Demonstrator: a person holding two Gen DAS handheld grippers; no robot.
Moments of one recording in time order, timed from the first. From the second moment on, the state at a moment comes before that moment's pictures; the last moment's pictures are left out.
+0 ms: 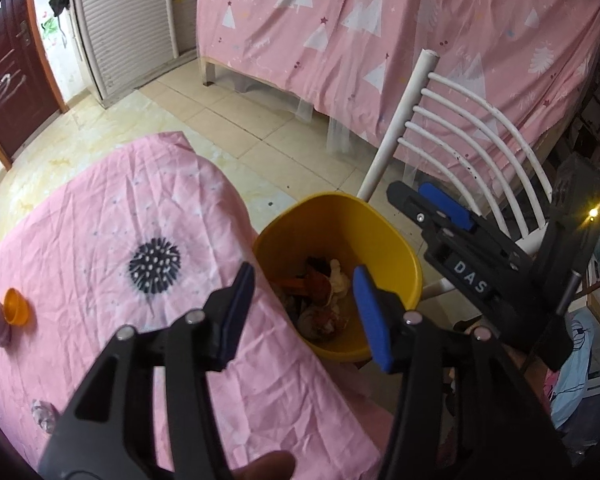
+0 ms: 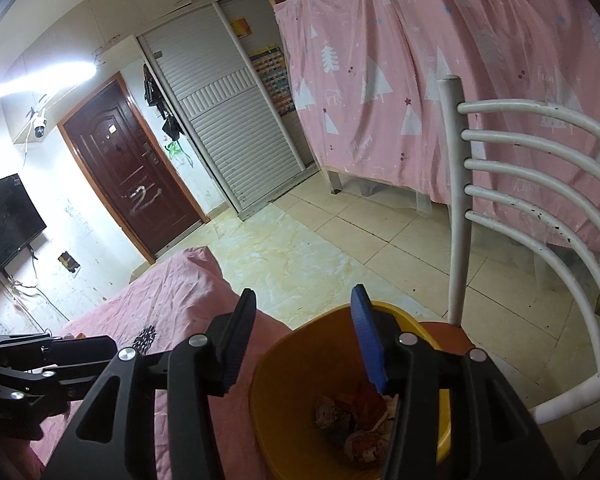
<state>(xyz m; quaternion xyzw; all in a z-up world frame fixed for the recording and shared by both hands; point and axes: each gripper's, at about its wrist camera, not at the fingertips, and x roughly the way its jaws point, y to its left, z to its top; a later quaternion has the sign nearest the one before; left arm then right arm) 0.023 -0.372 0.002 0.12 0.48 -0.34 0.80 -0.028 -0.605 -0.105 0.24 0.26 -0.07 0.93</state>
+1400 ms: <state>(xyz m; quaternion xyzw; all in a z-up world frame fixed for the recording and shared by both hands) 0.116 -0.117 0.030 0.01 0.44 -0.18 0.88 0.059 -0.390 -0.053 0.10 0.30 0.10 0.94</state>
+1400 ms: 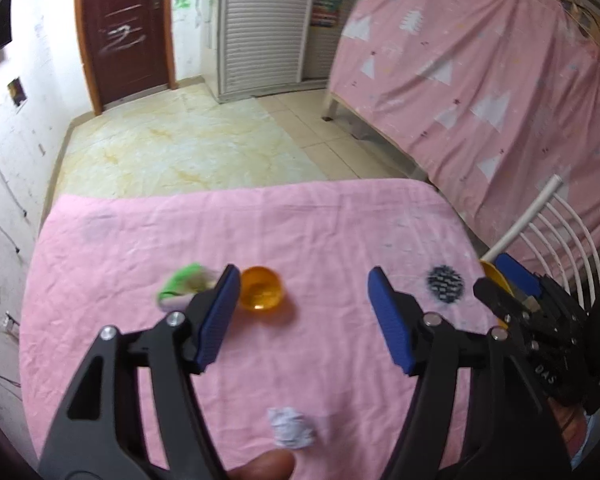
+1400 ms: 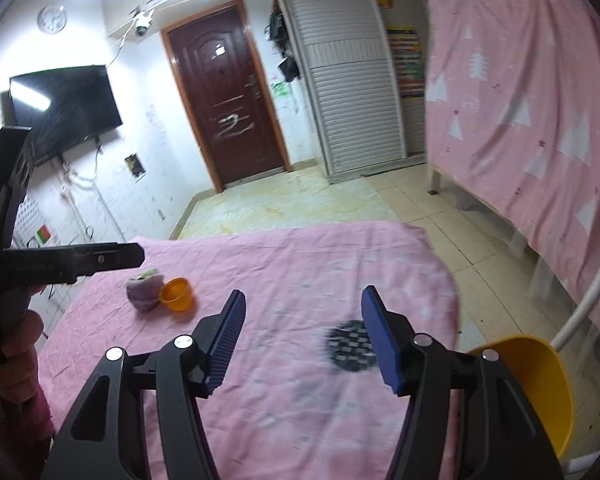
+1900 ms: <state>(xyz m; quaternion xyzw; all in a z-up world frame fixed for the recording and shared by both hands) 0.141 -0.051 -0.002 -0.03 0.47 -0.14 0.87 0.067 -0.299 -0.060 0.06 0.33 0.18 0.92</state>
